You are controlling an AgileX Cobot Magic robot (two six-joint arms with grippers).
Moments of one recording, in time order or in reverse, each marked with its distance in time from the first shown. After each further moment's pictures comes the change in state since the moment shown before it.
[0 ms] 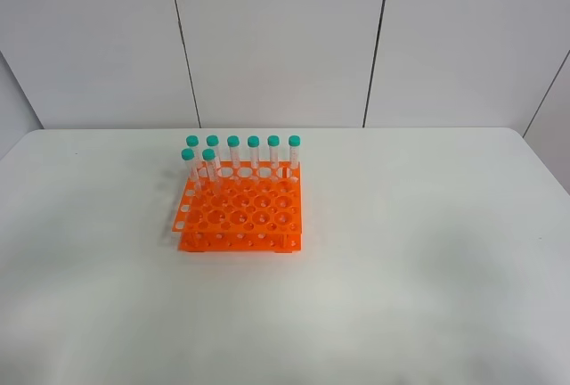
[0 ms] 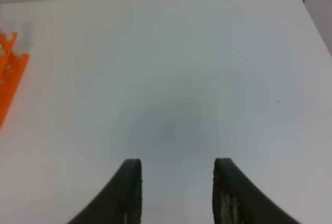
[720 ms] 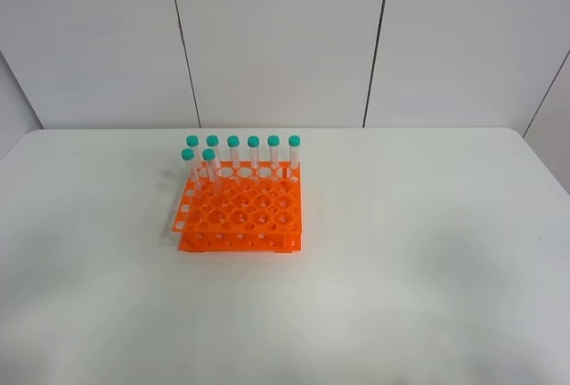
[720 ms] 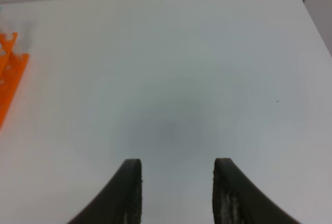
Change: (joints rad) left arm 0.000 -0.244 0.005 0.011 0.007 0.008; right arm 0.000 0.000 0.000 0.000 0.000 0.000
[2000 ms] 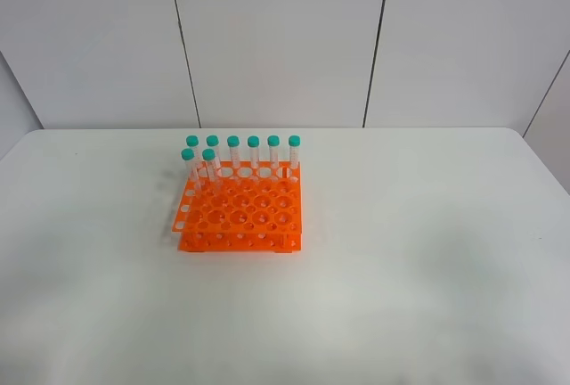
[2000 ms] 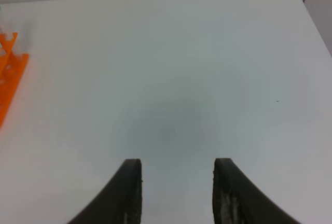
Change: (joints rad) left arm 0.000 -0.004 0.000 0.004 0.002 0.060; right arm 0.000 0.000 0.000 0.000 0.000 0.000
